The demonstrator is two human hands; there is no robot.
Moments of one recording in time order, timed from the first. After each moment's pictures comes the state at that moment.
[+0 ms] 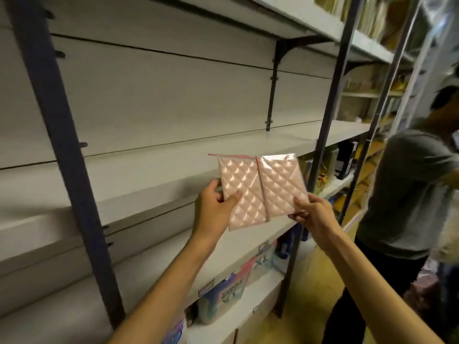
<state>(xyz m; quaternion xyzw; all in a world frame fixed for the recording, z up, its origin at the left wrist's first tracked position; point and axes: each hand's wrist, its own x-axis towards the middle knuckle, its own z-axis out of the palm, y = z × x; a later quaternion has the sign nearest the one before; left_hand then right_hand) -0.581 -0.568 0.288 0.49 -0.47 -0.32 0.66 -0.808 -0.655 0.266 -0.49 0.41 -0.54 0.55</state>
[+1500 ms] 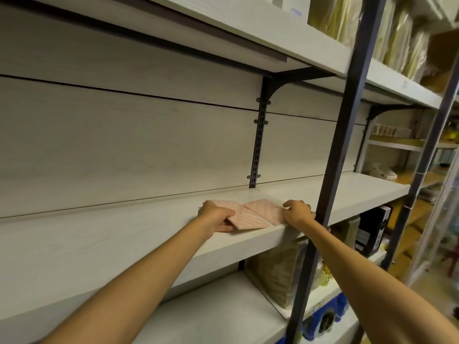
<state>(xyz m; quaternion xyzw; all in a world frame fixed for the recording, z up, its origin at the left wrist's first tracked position) -0.665 -1.018 0.361 0.65 -0.31 -0.41 0.56 -0.867 -1.192 0.332 -0.75 0.60 -0.23 0.13</state>
